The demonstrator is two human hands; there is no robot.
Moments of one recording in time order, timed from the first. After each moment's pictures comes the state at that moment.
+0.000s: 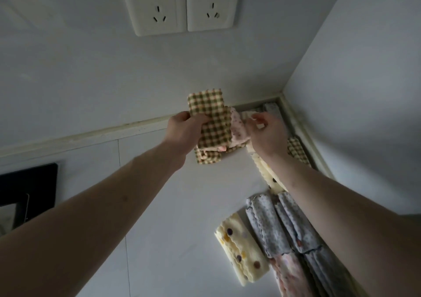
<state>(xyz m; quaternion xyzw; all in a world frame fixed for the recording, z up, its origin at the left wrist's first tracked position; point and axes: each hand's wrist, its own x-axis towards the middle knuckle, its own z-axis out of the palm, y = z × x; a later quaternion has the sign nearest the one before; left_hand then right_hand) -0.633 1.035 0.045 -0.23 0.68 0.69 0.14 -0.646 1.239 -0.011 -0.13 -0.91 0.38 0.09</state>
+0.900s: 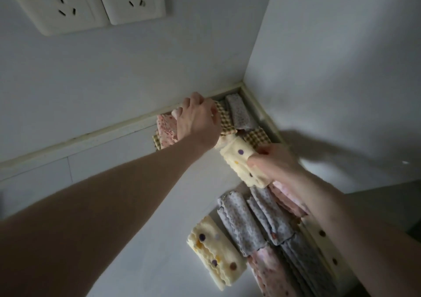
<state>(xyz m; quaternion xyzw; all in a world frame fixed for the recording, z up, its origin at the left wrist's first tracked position) -0.676 1.149 -0.003 0.10 0.96 0.24 -0.05 -0.578 1.331 -0.001 -0.25 -0.88 0.34 -0.20</state>
